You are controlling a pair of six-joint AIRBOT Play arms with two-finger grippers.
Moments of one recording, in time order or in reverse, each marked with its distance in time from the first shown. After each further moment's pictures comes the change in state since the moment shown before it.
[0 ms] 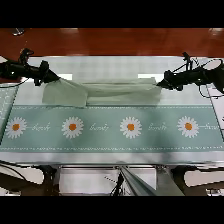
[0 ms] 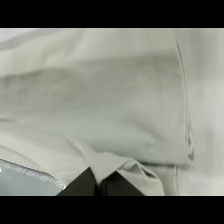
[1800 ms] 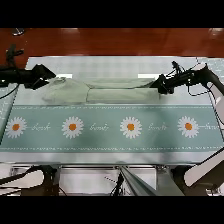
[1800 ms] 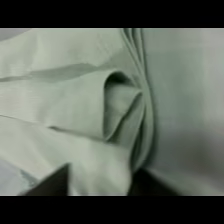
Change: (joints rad) left arm -0.040 0.389 -0.346 0.087 0.204 0.142; right arm -0.010 -0.306 0.186 0.048 0.136 -0.006
